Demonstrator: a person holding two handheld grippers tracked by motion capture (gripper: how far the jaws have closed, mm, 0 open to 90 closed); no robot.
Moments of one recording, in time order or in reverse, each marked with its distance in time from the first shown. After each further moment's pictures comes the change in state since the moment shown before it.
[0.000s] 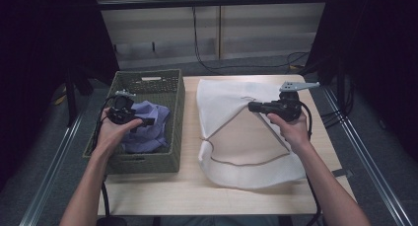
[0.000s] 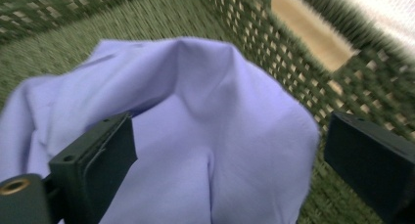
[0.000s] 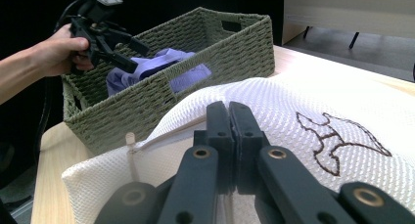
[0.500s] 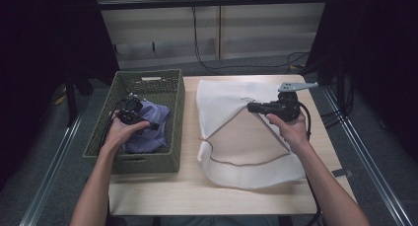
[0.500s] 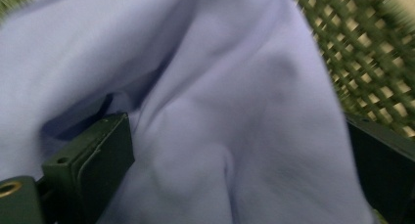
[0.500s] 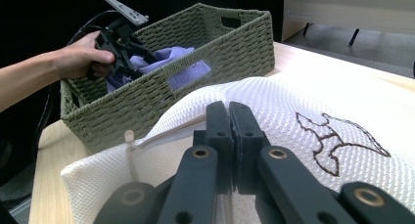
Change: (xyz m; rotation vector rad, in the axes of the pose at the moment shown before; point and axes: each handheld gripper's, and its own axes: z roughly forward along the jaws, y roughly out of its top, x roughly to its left) left arm 0.012 -0.005 0.047 0.181 0.002 -0.021; right arm 0.000 -0.001 0.003 0.012 -0.001 -0.001
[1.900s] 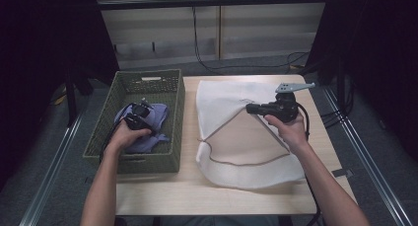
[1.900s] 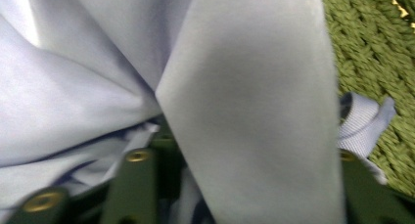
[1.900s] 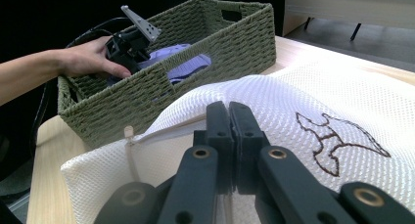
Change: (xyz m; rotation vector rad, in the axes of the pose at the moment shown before) left arm -0.006 0.001 0.023 0.179 0.059 0.025; right arm 0.000 -0.002 0.005 0.023 -0.001 -0.001
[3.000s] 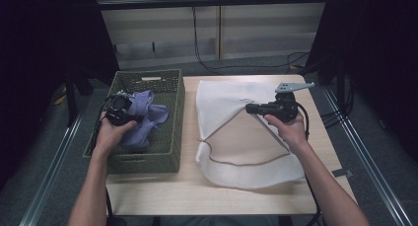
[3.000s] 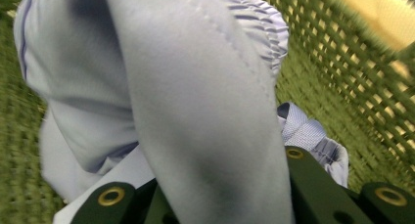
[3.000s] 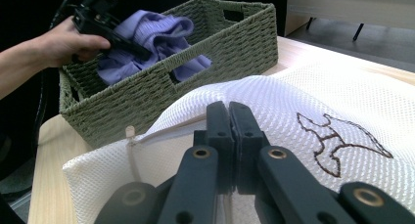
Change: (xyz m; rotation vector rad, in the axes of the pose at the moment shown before) left arm 0.008 -0.023 -0.070 -0.352 0.049 -0.041; right arm 0.000 0.001 0.000 0.002 0.007 -0.001
